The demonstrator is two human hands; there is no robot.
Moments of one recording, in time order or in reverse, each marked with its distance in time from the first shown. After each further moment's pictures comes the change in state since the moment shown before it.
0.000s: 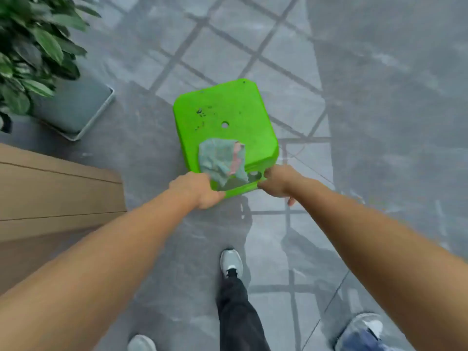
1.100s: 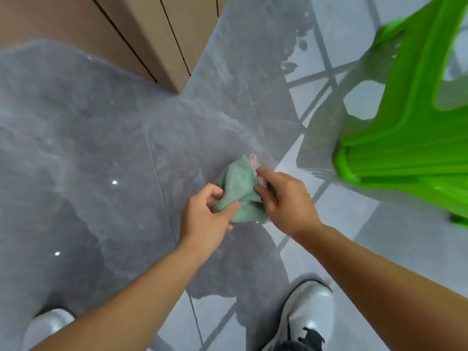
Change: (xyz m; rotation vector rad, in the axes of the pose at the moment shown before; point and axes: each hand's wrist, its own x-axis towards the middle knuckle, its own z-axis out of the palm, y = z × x) left_hand 0.198 -0.246 0.554 -1.695 0.544 -0.500; right_hand 0.317 -0.150 0.535 0.094 0.112 -0.665
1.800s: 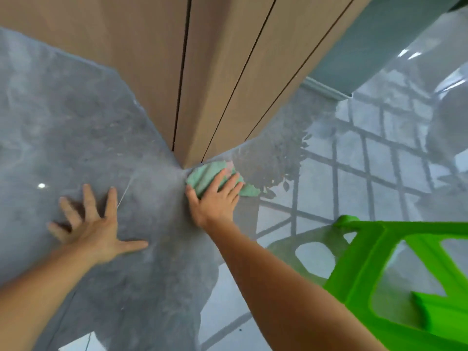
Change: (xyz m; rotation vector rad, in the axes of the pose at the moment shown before) left_hand 0.114 -0.018 -0.090 0.673 0.205 -0.385; right_hand 0.229 -0.049 0.073 -0.403 -0.071 -0.053
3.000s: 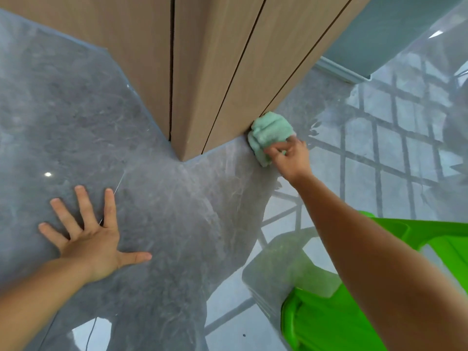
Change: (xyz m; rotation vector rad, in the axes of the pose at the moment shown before) left_hand -0.013 0.016 0.023 0.035 -0.193 -0.034; right_hand 0.120 0.100 -0.130 0.030 0.127 -0.151
